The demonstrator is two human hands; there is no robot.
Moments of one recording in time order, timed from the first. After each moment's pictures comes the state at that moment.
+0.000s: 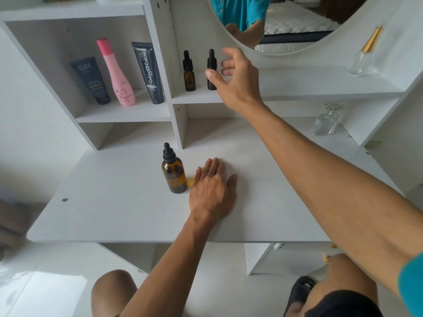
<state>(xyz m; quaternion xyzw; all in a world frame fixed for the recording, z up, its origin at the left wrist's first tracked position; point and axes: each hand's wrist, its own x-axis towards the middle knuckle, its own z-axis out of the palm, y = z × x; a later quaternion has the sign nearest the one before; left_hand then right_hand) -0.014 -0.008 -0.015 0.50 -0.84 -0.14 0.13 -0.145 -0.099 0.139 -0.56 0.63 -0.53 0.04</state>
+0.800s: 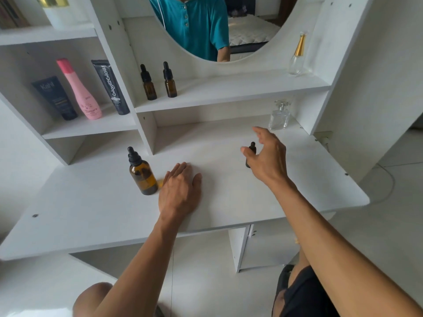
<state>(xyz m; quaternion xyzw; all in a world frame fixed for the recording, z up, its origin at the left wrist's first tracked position) -0.008 -0.003 -0.019 0.50 -0.84 -0.12 0.17 -0.215 0.077 0.038 -0.43 0.77 -0.47 0.06</state>
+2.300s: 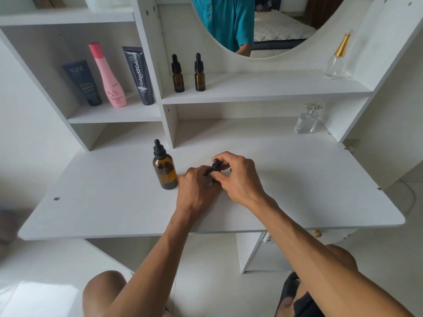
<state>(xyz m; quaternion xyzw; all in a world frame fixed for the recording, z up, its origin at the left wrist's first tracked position) 0.005 0.012 0.004 0.49 -0.77 -0.26 0.32 -0.117 0.050 0.030 -0.57 0.69 -0.41 0.16</state>
